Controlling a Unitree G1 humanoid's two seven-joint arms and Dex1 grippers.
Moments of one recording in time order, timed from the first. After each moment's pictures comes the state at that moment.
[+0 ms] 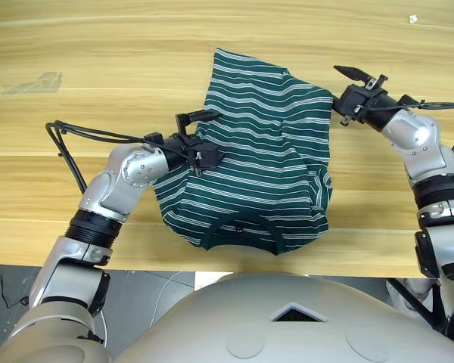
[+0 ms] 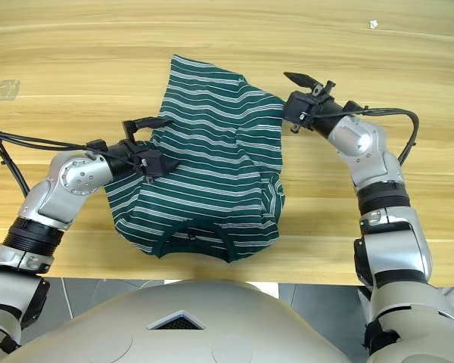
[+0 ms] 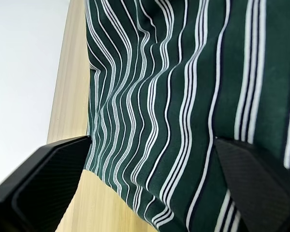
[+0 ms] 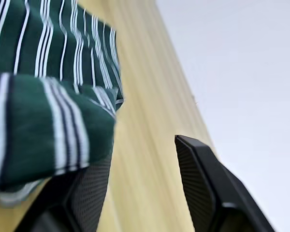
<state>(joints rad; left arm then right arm) -0.19 0.64 -0.38 0.13 0.43 -0.34 -0.59 -0.47 -0.53 0.25 0.66 -0.36 -0.63 0.38</state>
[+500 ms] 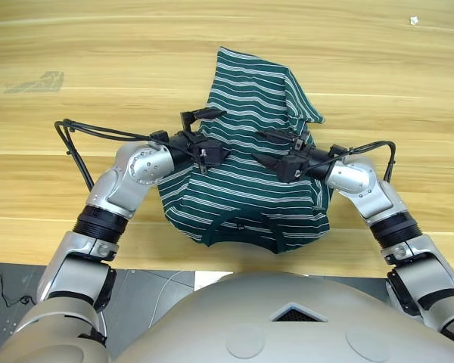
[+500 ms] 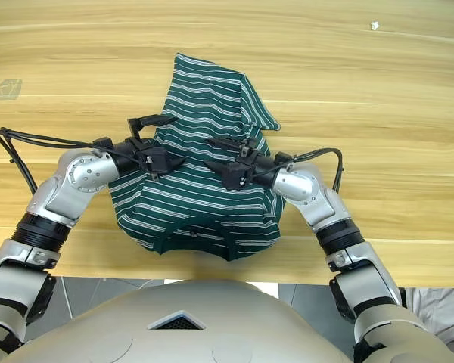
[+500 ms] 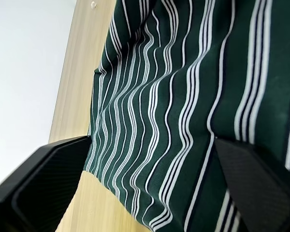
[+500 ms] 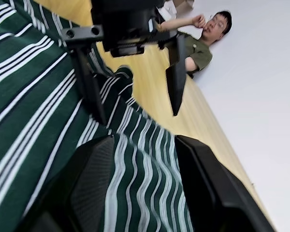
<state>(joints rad) -0.22 0.61 -0.40 0.18 0.43 -0.36 -0.57 -0.20 -0.42 0.44 0.28 -0.34 -0.63 0.52</state>
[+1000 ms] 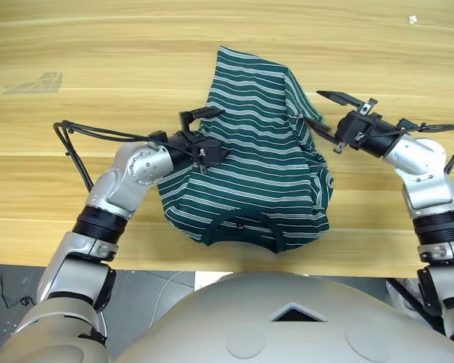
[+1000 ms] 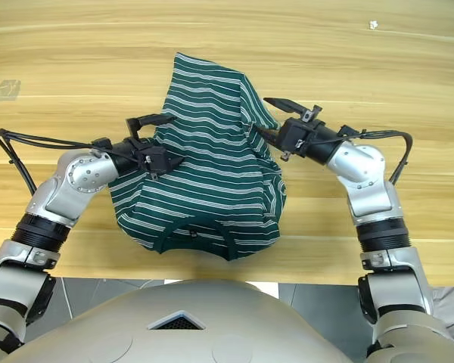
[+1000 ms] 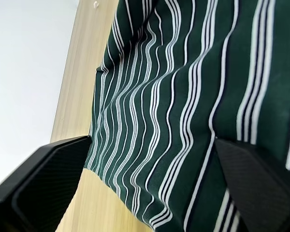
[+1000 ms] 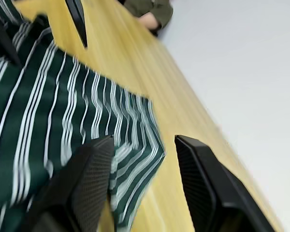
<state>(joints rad) -0.22 0.61 -0.39 0.19 0.43 -0.36 -0.55 -0.21 -0.61 0.21 0.23 -0.09 -0.44 0.70</state>
